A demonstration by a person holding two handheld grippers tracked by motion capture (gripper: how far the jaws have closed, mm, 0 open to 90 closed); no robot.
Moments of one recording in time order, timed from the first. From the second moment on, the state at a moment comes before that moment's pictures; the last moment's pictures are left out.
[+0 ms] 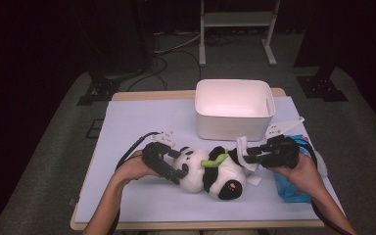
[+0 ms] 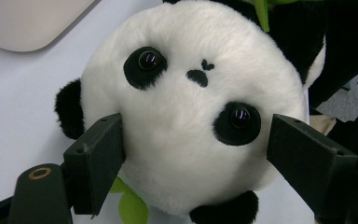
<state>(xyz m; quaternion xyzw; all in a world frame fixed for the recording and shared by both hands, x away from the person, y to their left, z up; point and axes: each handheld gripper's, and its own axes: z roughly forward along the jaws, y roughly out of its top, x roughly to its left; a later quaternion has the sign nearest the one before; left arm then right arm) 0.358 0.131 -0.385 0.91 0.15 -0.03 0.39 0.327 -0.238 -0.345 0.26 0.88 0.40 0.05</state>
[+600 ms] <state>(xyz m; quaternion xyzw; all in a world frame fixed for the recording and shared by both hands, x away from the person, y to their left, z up) 0.338 0.128 -0.384 0.92 0.15 -0.04 0.37 0.346 -0.244 -0.368 0.27 0.87 0.40 0.05</state>
